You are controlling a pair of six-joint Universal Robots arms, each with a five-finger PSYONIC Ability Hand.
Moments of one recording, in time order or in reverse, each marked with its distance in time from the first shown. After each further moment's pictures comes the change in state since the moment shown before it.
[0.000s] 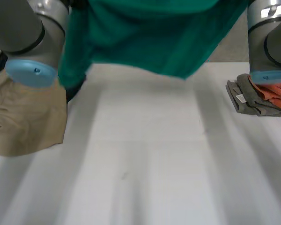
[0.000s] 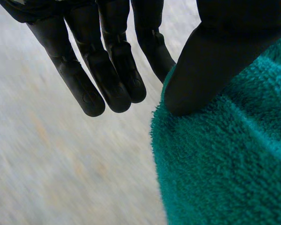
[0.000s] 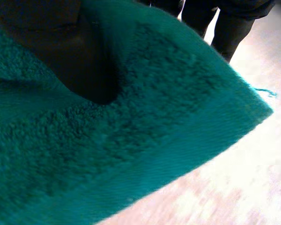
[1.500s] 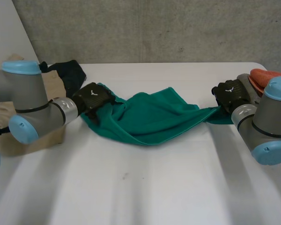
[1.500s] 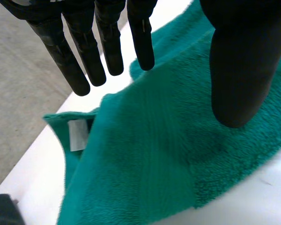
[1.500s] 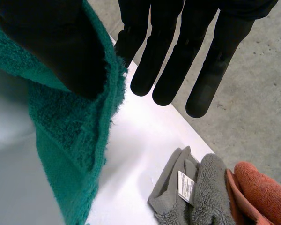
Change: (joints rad) left arm 0.205 -0.220 -0.402 -0.209 0.606 0.429; right arm -0.086 0.085 0.506 0.318 -0.087 -0.194; left_hand -0.678 -0.704 -0.698 -0.701 -0.662; right_hand 0.000 0.000 0.000 0.001 0.002
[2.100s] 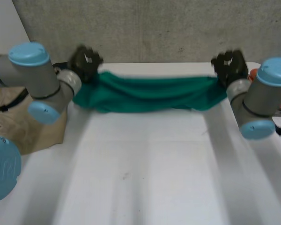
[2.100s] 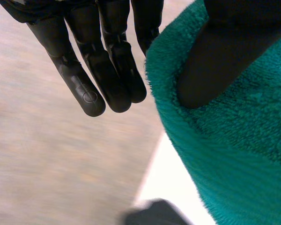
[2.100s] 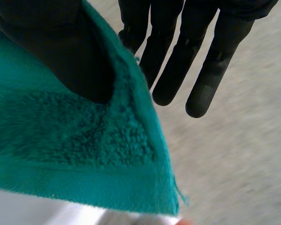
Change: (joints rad) left arm -0.062 -0.107 0.336 0.194 -0.291 0.063; right arm 0.042 0.115 -0.304 -0.065 0.064 -0.028; left_hand 0.669 0.703 0.696 0.701 0.661; right_hand 0.000 0.000 0.000 0.000 0.000
